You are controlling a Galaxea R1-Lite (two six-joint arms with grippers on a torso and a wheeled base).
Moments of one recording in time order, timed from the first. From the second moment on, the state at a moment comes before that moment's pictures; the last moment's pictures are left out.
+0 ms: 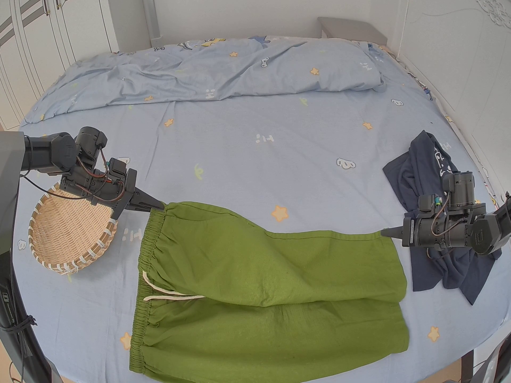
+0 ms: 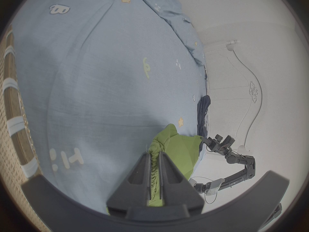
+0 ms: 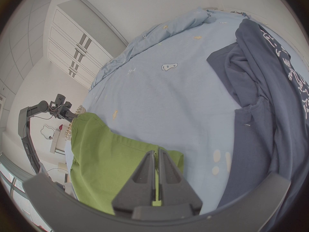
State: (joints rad) left arm 0.04 2.14 -1.69 0.61 -0.84 -0.18; right arm 0.08 1.87 -0.76 -0.43 0.48 0.13
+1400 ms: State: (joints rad) left arm 0.14 2.06 -1.70 0.51 -0.82 -0.17; right arm 0.13 1.85 -1.33 -0.21 0.39 0.14
